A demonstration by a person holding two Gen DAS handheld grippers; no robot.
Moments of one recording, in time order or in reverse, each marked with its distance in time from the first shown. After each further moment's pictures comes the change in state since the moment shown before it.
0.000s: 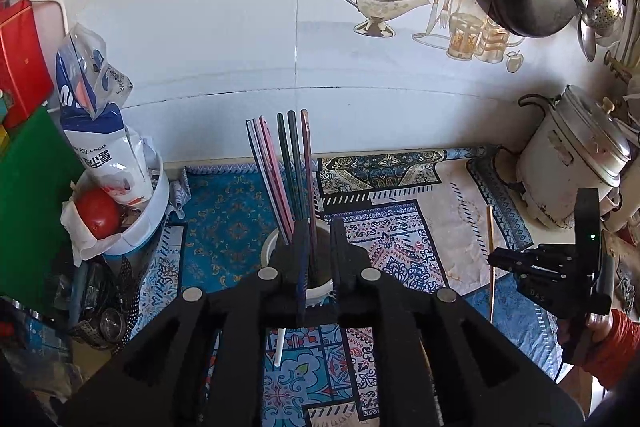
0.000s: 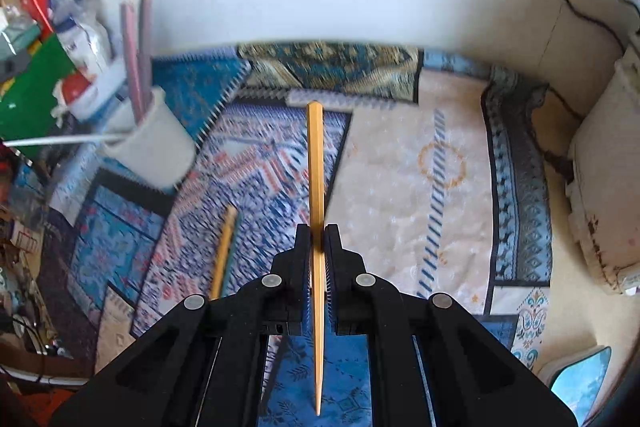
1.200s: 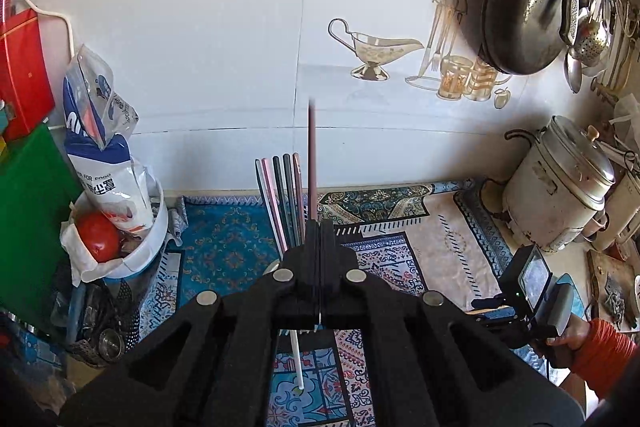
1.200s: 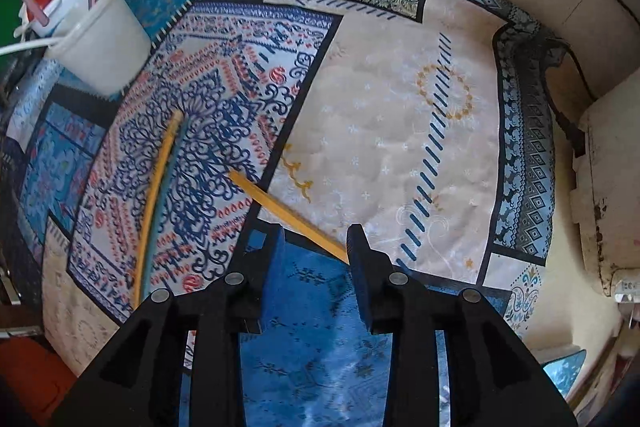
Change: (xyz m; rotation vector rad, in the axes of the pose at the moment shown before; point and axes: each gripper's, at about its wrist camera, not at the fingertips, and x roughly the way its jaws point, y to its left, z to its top) left arm -0.016 0.012 0.016 -0.019 -0.107 -0.049; right arm 0.071 -0.028 -0.037 -0.141 0.347 -0.104
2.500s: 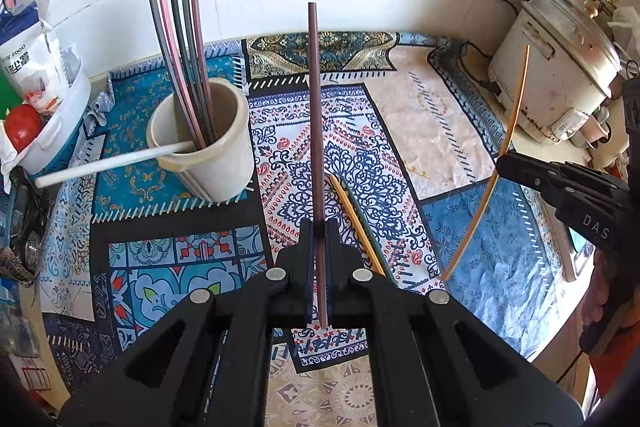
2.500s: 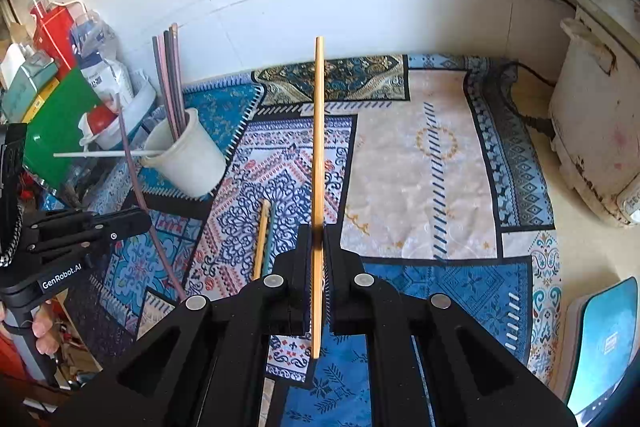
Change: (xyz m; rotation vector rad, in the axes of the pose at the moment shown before) left arm 0.062 -0.070 -0.118 0.059 0.328 -0.056; right arm -0.098 0.020 -0.035 0.250 -0.427 0.154
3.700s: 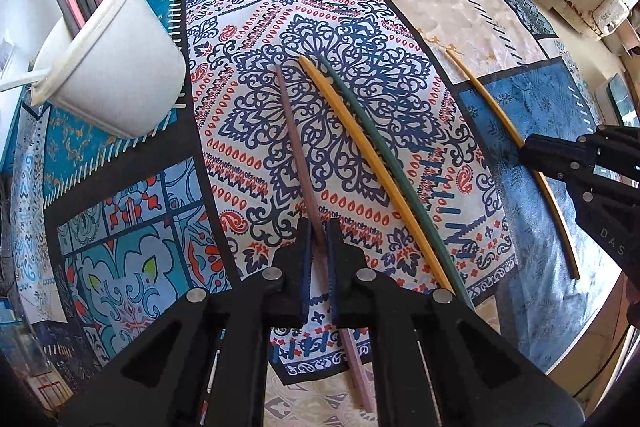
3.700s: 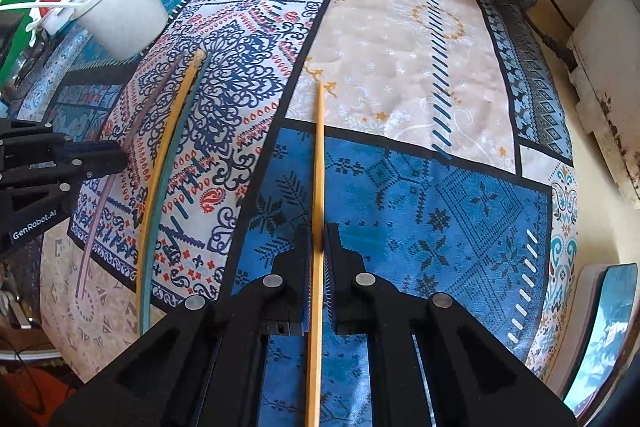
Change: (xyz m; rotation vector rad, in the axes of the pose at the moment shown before) left arm 0.103 -0.041 -0.036 0.145 0.299 0.080; right arm 0.080 -0.019 -0.065 -0.115 0.309 -0.119
